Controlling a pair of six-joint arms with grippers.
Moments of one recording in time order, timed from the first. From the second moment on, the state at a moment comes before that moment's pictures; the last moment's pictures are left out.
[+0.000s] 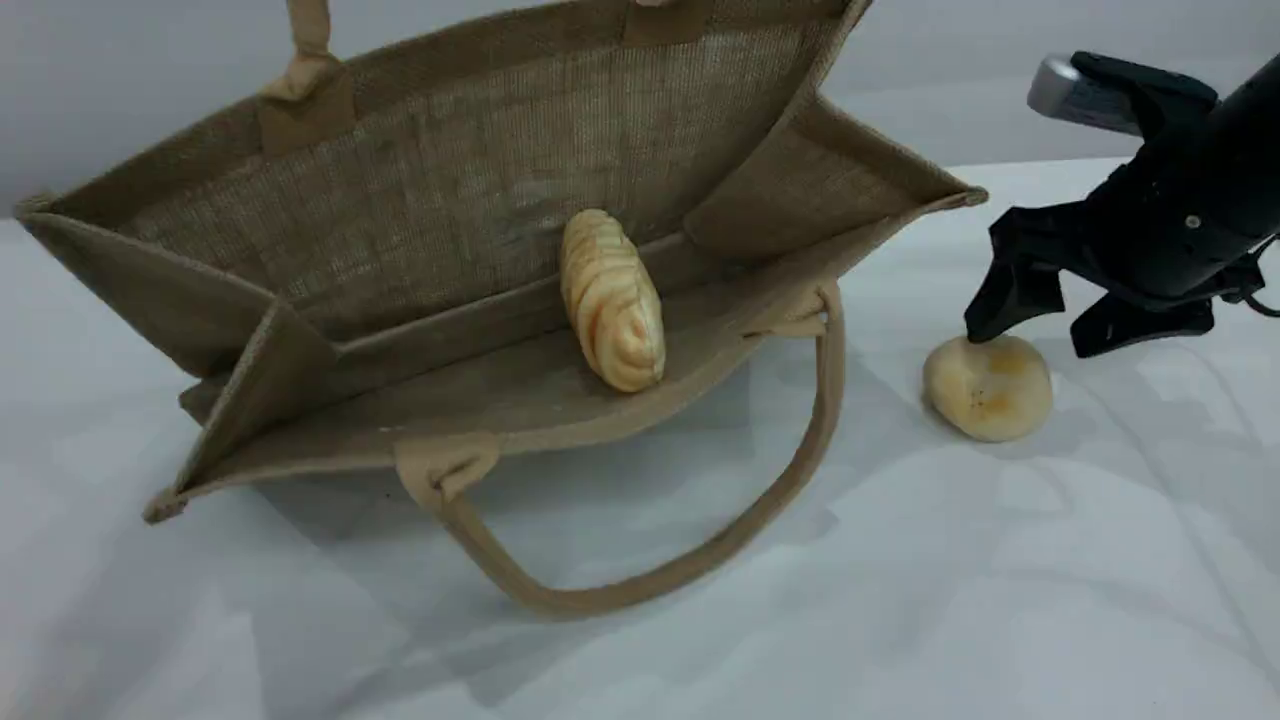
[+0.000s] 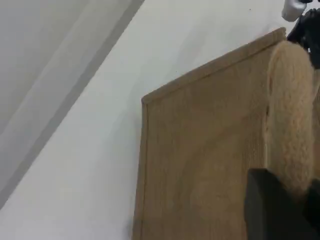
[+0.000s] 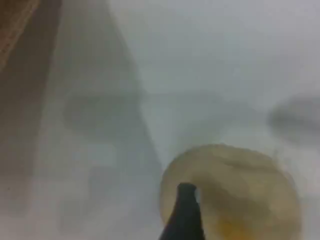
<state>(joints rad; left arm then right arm) -0.24 1.81 -1.94 -0.55 1.20 0.91 0.02 2.08 -1.04 1.17 0.31 -1.00</state>
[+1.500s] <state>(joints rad) -0.24 1.81 -1.94 -0.55 1.21 0.91 0.01 2.06 -1.03 1.32 0.40 -1.25</state>
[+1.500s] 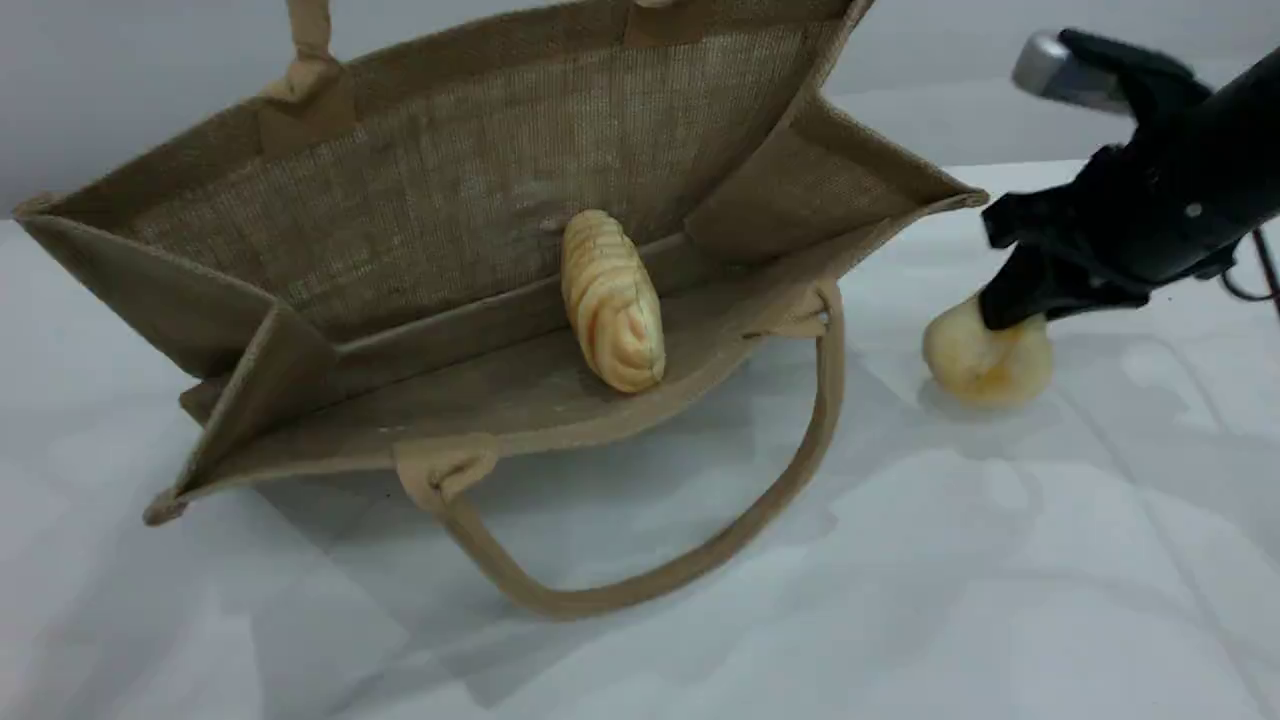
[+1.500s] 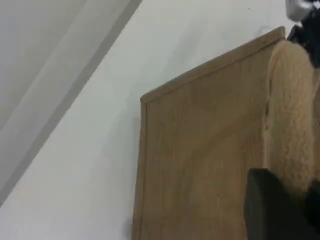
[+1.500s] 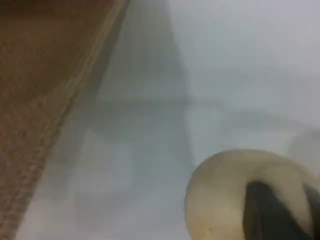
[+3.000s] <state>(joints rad) -0.24 1.81 -1.94 -0.55 1.22 0.91 0.34 1.60 -0.99 1.36 0.58 -1.05</state>
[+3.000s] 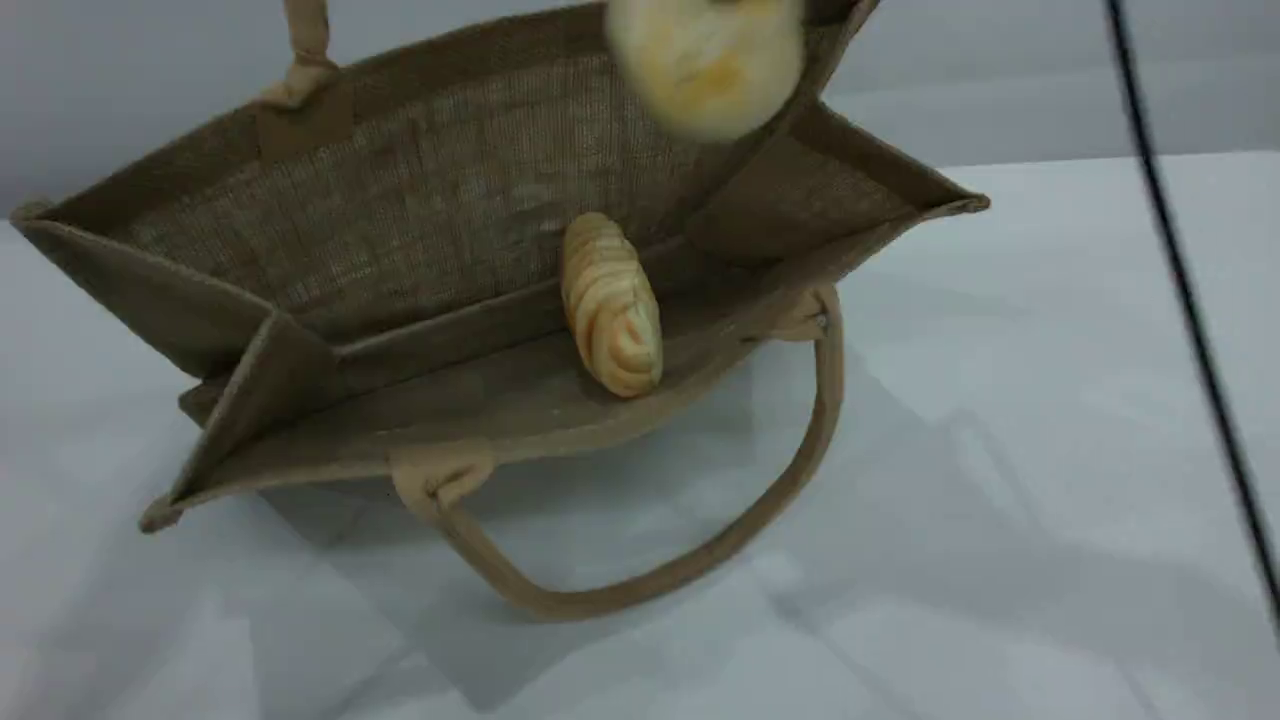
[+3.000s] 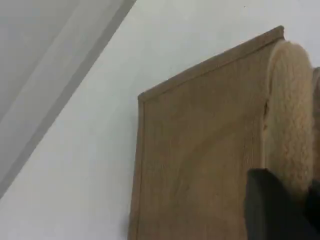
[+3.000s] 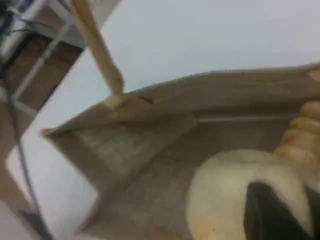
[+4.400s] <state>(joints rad) -0.24 1.81 -1.94 -0.58 1.22 0.90 0.41 1.63 -1.02 1.74 0.41 -1.53</state>
